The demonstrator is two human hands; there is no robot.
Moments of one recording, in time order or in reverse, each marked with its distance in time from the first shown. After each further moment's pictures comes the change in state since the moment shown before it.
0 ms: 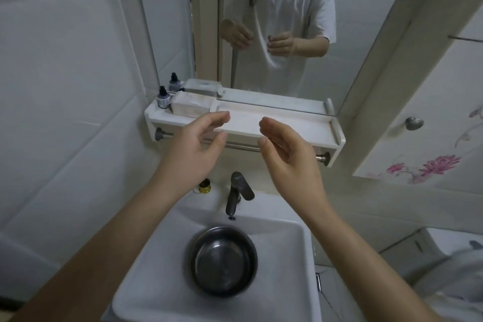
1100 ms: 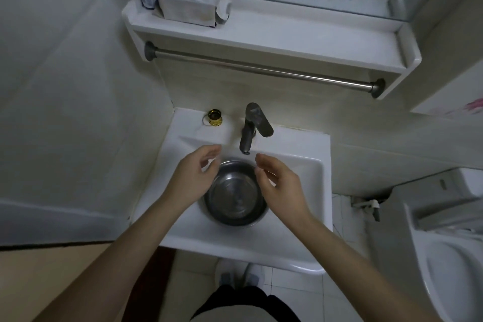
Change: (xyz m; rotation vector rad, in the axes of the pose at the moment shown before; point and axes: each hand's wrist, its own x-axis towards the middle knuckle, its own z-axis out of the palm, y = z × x) left_hand -0.110 -0.191 0.053 0.096 -0.171 -0.520; right_hand -0.107 0.178 0.059 -0.169 -0.256 0.494
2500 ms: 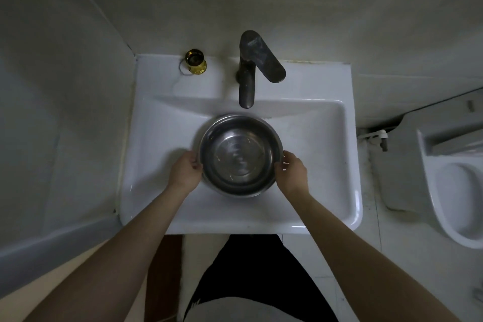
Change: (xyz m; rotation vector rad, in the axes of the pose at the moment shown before) left_hand 0.052 -0.223 0.067 0.291 -0.157 -0.361; right_hand 0.030 0.193 0.092 -0.186 0.121 0.632
